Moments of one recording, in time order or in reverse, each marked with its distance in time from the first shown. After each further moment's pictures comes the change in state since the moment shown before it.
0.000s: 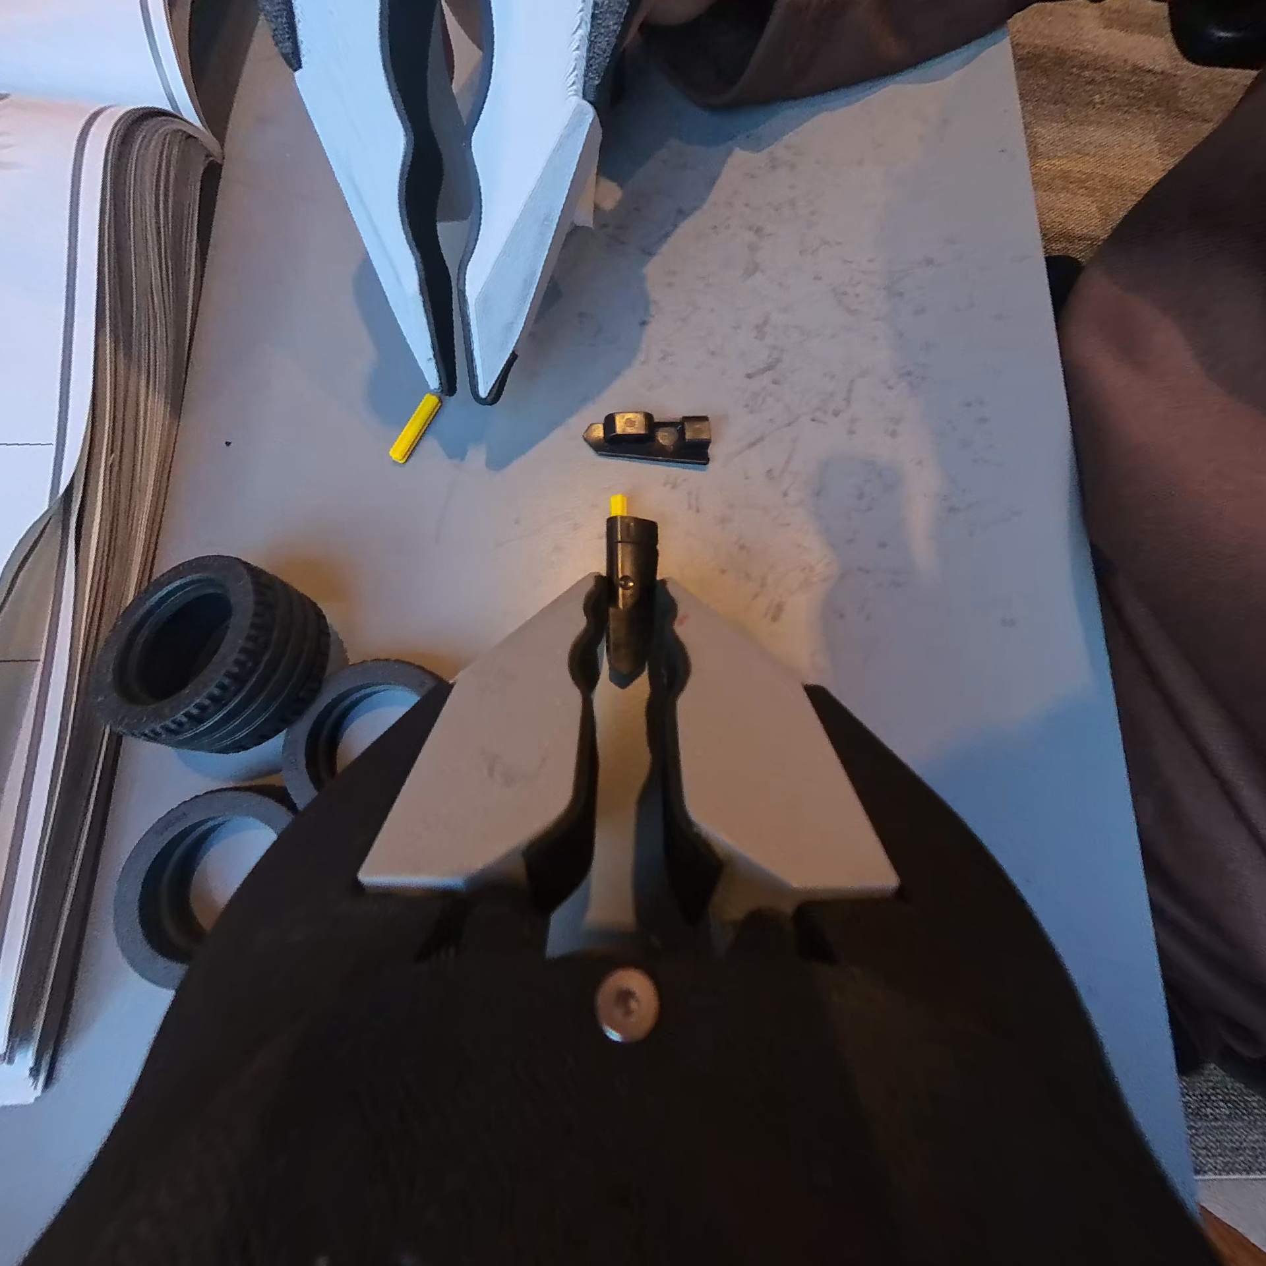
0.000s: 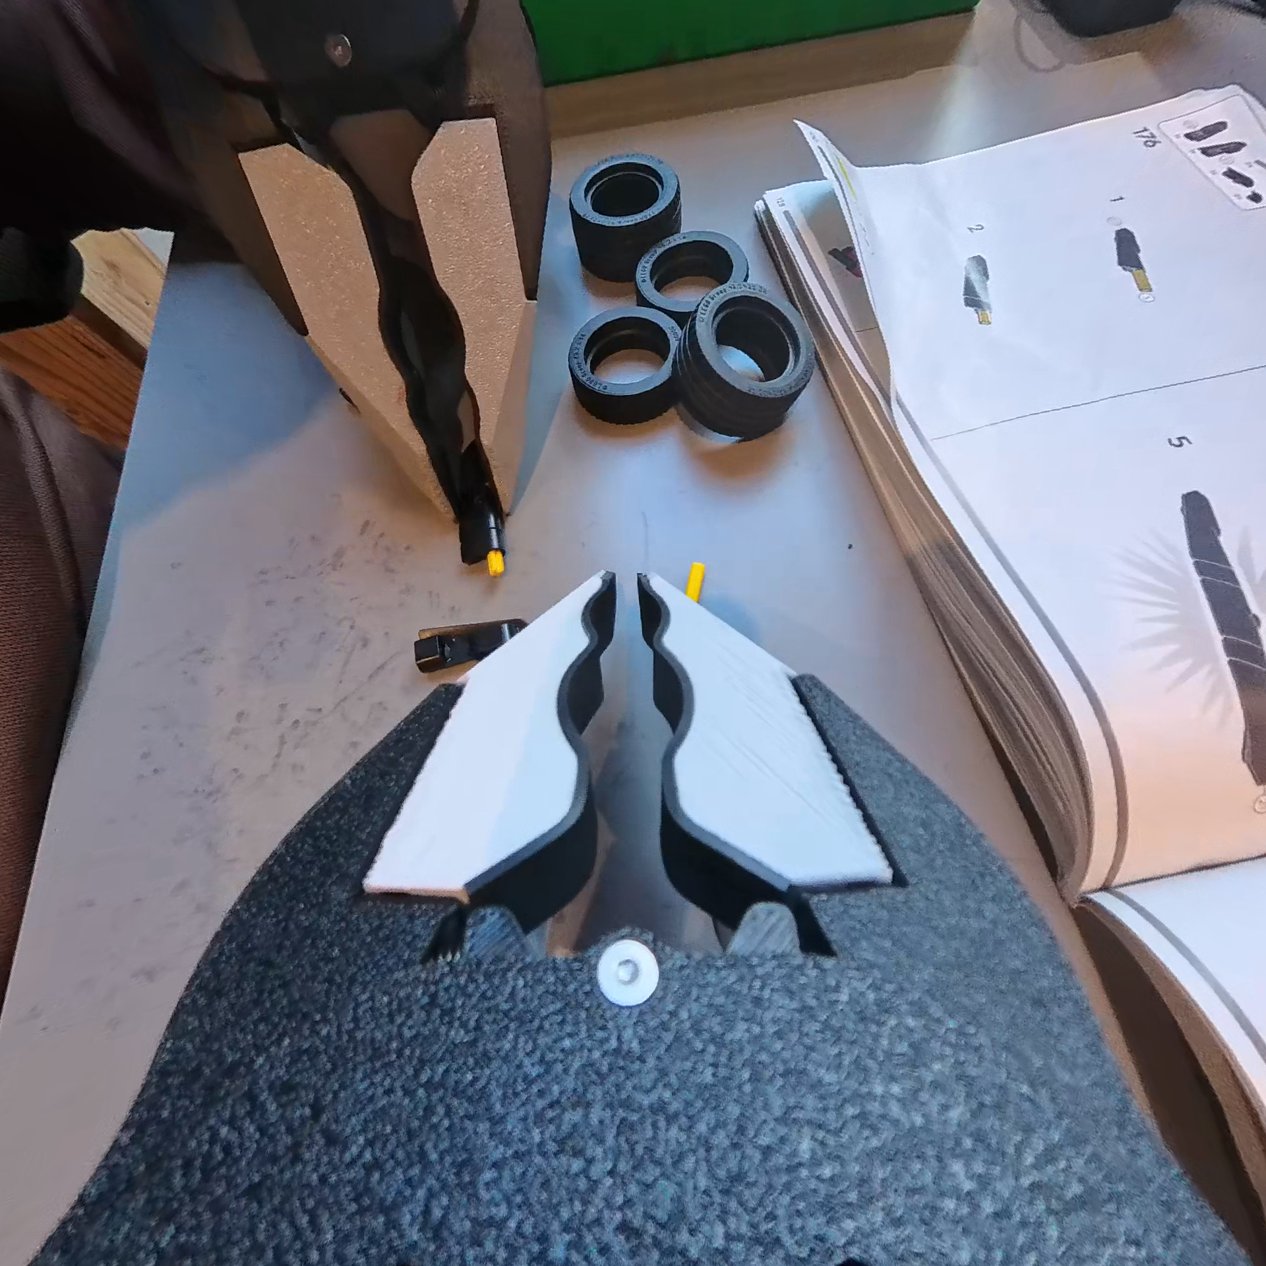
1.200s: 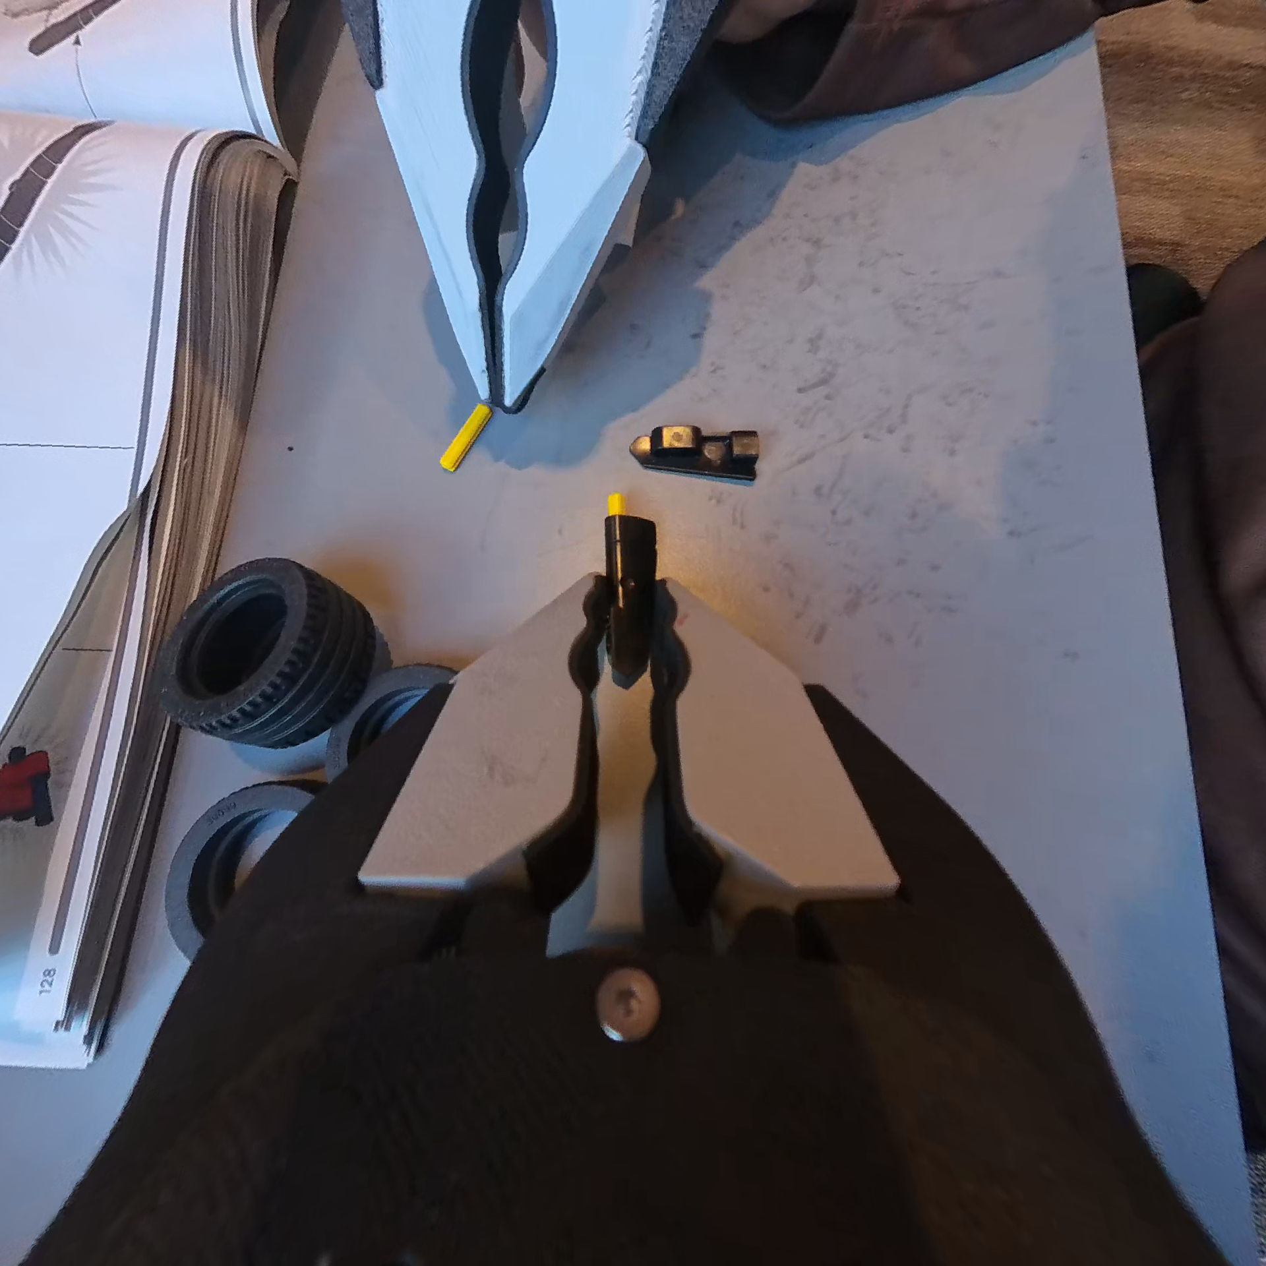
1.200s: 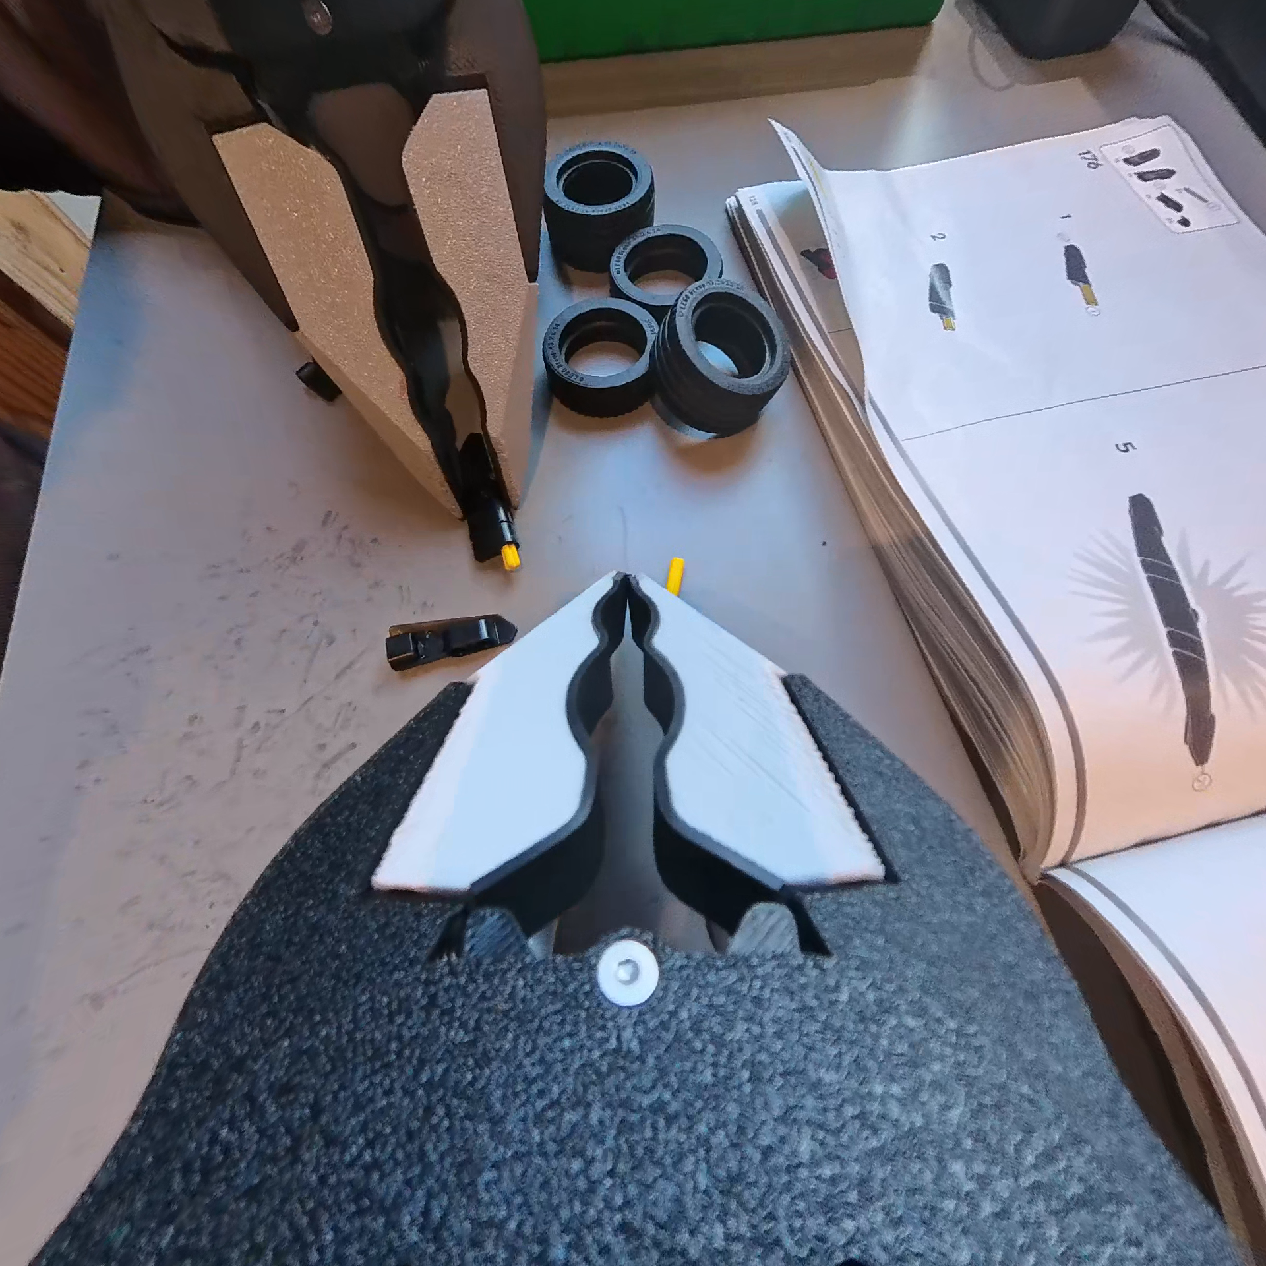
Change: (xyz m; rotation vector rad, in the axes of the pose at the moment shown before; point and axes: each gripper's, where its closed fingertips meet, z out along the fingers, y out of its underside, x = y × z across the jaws) left arm -0.012 -0.003 0.002 0.007 -0.081 0.000; right arm 0.006 0.001 -0.001 -0.008 0.071 -0.039
